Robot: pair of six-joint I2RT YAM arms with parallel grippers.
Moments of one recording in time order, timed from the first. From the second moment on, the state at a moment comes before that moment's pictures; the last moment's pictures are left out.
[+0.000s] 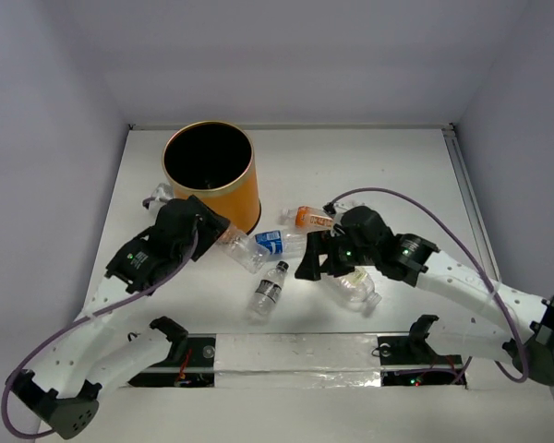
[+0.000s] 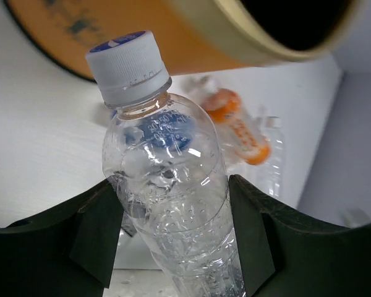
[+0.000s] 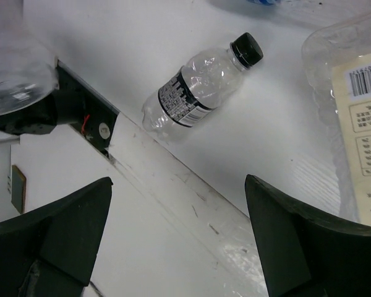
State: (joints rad) left arm -0.57 0.82 0.94 -0.85 -0.29 -1.19; right arm 0.85 1.07 0.88 -0.51 -0.25 0.69
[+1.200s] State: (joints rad) left arm -0.38 1.30 1.52 -0.42 -0.76 -0.30; right arm 1.06 1.64 0.99 -0.25 0.10 1.02
